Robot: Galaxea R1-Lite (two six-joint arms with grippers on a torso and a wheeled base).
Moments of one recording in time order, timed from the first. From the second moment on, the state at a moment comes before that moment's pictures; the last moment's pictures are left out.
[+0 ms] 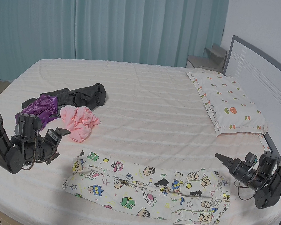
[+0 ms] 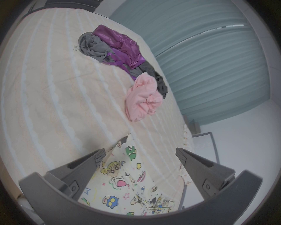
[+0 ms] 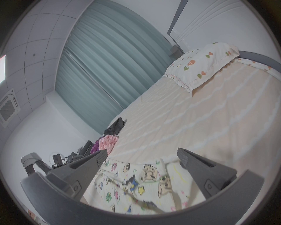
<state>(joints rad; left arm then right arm) -0.05 1.99 -0.51 -0.99 -0.15 -1.15 -0.03 2.25 -0.45 -1.55 0.54 0.60</state>
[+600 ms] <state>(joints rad) -0.05 2.06 -0.37 -1.17 -0.15 -1.17 0.02 2.46 -0.58 -1.47 0.42 0.62</state>
